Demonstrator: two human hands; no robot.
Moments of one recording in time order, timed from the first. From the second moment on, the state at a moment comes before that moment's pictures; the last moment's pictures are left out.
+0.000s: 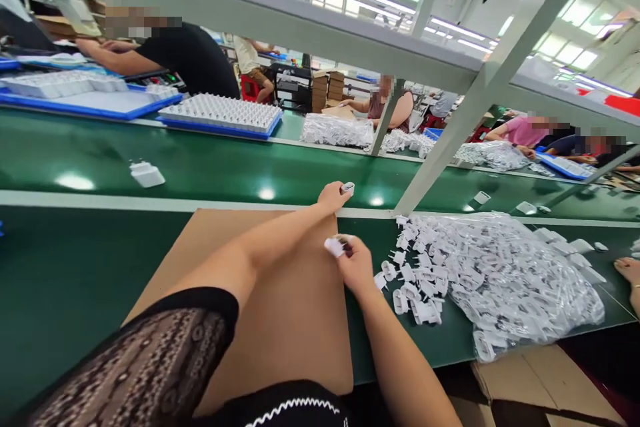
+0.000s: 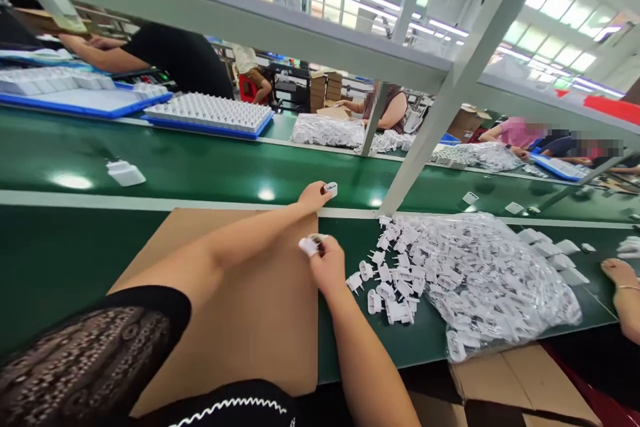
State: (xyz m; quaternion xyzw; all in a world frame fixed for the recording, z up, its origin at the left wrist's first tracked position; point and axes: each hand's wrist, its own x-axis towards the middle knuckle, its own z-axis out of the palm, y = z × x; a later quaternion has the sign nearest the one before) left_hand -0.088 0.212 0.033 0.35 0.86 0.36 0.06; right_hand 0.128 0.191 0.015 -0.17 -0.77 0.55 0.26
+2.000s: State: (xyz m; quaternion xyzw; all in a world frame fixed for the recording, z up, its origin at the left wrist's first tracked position) left_hand -0.028 0.026 0.012 0.41 0.75 0.49 0.16; right_hand 0.142 0.215 0.035 -0.19 -0.91 0.21 0.31
